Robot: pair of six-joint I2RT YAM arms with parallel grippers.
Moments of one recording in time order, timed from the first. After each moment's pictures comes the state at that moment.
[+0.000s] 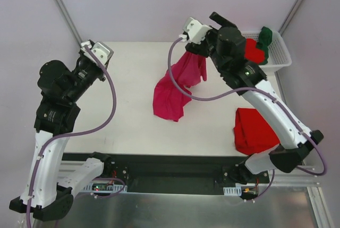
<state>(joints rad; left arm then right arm) -0.26 0.89 1.40 -0.46 0.25 0.46 0.71 1.46 1.74 -0.35 0.42 -0.91</state>
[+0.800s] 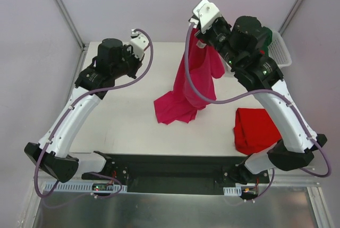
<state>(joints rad) -0.46 1.26 1.48 -0.65 0.11 0.28 0.75 1.46 2.02 -0.49 0.21 -0.67</state>
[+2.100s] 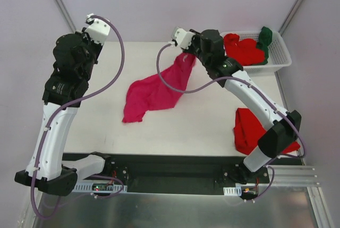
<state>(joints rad) -0.28 1.11 1.62 -0.63 -0.34 0.54 0.63 1.65 1.68 -0.19 0.23 -0.91</state>
